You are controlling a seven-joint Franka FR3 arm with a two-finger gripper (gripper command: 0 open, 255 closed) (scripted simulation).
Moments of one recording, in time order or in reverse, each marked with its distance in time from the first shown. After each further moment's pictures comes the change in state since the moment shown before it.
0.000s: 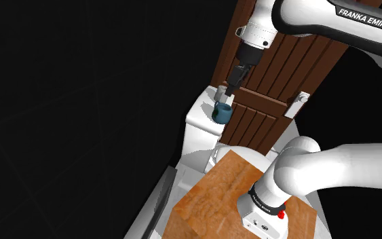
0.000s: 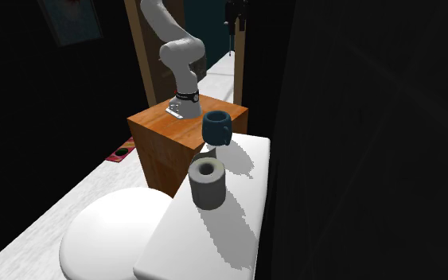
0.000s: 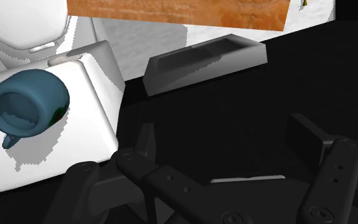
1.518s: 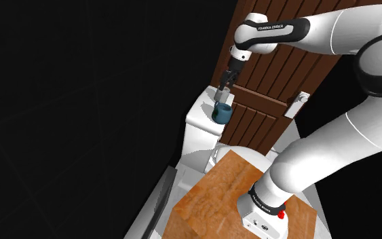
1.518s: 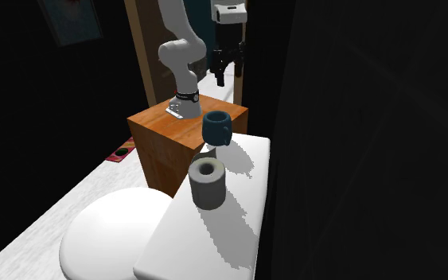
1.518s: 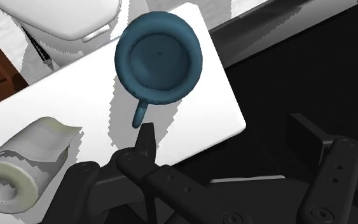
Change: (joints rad) arm -0.136 0.550 -0.330 0.173 -0.085 0.374 -0.261
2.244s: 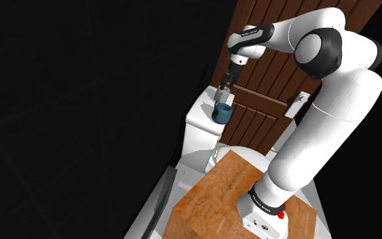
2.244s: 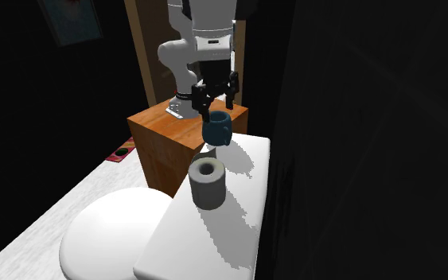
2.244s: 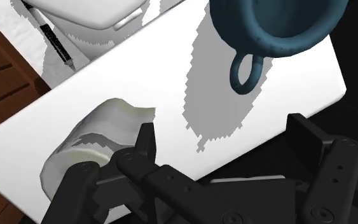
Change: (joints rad) arm -0.074 0.376 -0.119 0.268 0.144 0.075 -0.168
